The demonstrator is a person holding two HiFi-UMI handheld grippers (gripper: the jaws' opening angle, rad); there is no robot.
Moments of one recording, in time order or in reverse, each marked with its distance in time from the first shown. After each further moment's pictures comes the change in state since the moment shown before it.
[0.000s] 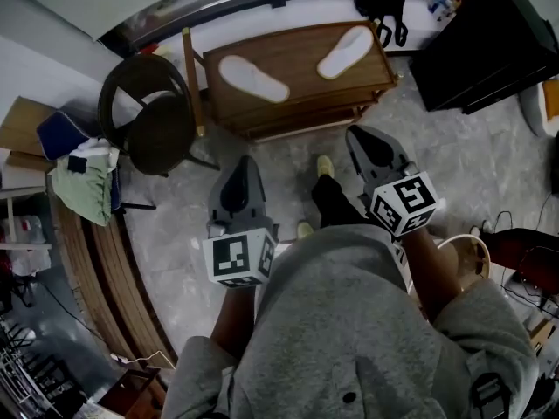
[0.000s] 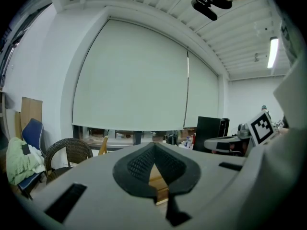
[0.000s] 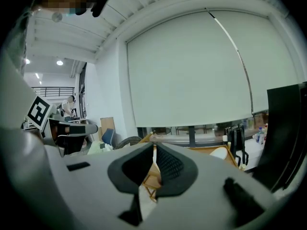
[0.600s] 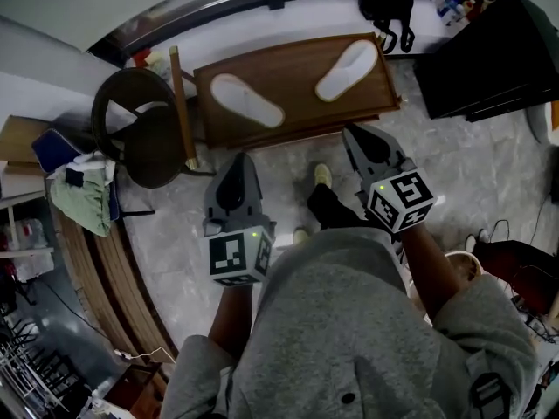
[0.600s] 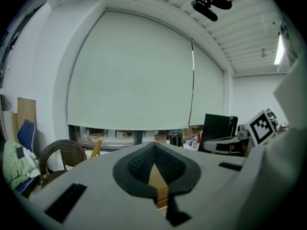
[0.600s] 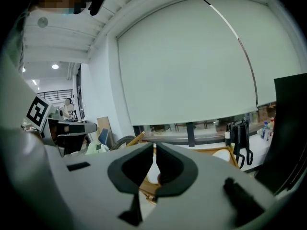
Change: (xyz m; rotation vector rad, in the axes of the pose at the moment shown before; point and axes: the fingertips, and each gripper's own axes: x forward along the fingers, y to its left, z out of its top) left arm 0.120 0.007 0.028 -0.011 0.048 0.032; right arm 0.085 -0.089 0.023 0.054 0.061 0.026
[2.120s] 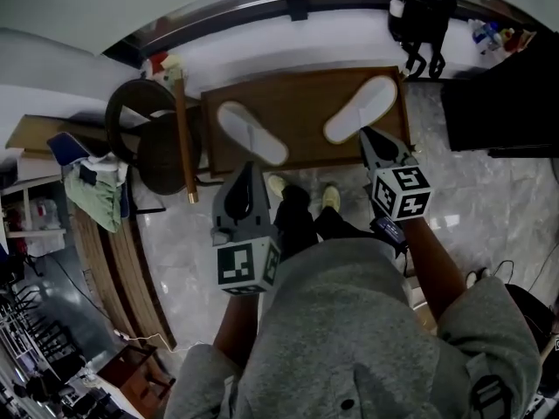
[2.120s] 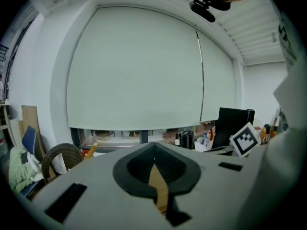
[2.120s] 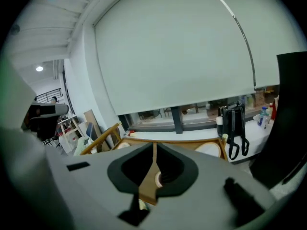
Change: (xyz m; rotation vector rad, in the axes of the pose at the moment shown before) left arm 0.127 -0.020 0.022 0.032 0.058 0.122; right arm 0.106 -0.162 -0.030 0.099 0.180 -0.043
